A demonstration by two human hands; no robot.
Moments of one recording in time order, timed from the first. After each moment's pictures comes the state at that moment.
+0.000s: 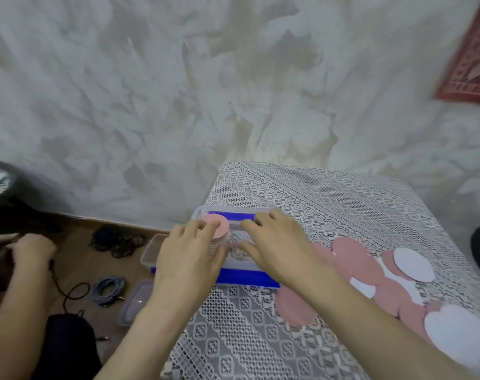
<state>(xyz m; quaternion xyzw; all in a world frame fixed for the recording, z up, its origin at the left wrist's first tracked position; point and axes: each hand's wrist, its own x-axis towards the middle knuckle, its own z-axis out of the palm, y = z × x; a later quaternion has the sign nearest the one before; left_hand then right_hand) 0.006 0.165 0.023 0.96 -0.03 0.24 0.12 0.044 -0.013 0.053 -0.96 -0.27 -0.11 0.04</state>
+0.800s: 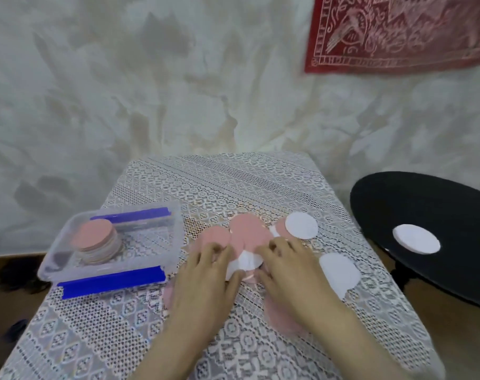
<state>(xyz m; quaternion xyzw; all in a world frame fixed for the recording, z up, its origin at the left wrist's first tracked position) -0.011 -0.030 -0.036 0.97 -0.17 0.13 0.12 -0.027 -0.211 -0.010 -0.99 -0.08 -0.05 0.08</state>
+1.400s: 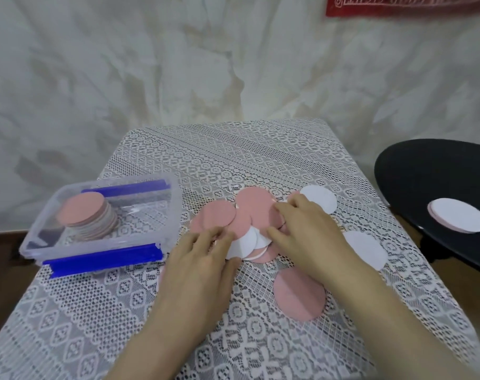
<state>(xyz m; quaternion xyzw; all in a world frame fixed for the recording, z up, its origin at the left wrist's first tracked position) -0.025 -0.016 -0.033 0.97 -0.18 0.12 0.09 0.003 -0.224 -0.014 -0.98 -0.03 -0.05 0.16</state>
